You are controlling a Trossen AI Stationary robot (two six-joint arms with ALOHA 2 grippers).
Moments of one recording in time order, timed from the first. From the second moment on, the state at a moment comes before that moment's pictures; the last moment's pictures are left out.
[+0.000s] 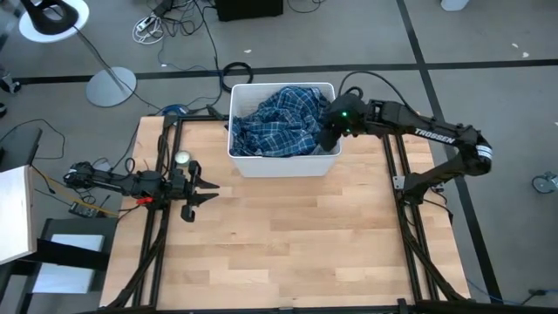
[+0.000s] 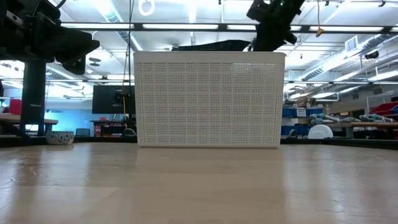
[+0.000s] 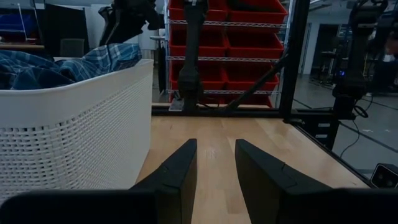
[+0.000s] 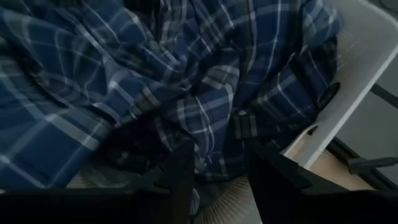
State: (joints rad) left arm -0.22 0.09 0.01 0.17 -0.20 -0.03; right arm -0.35 1.34 1.36 -0.88 0.30 0.32
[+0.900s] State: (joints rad) left arm -0.22 0.09 0.01 0.17 -0.20 -0.03; right arm -0.28 1.58 1.36 -0.50 0.11 0.27
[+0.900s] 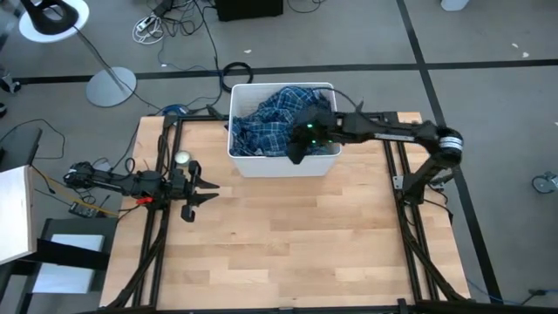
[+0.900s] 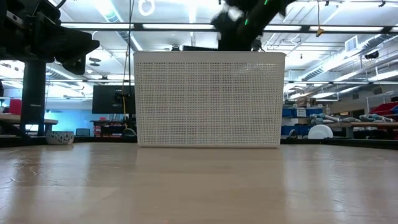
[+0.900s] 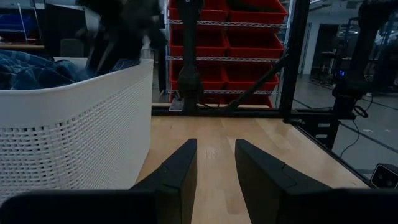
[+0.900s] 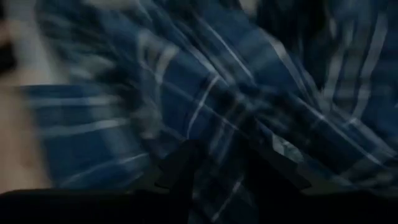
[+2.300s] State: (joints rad) left arm -0.22 0.09 0.01 0.17 -0.20 -0.03; right arm 0.05 1.10 1.07 -0.29 0.32 0.18
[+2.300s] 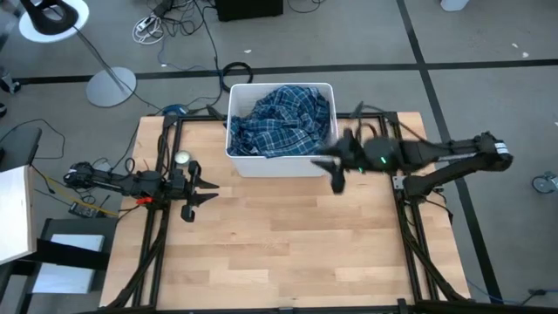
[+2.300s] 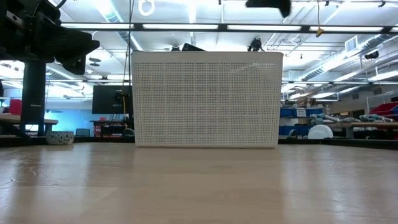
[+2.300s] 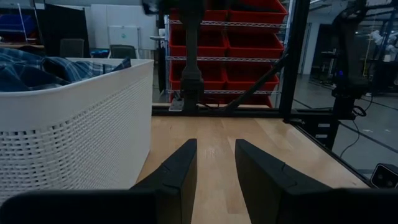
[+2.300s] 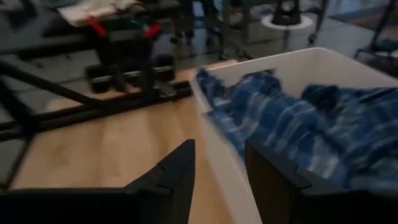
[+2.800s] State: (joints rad) left arm -0.22 0.09 0.01 0.17 -0.20 -0.03; right arm 0.11 0.73 0.37 0.22 0.21 0.25
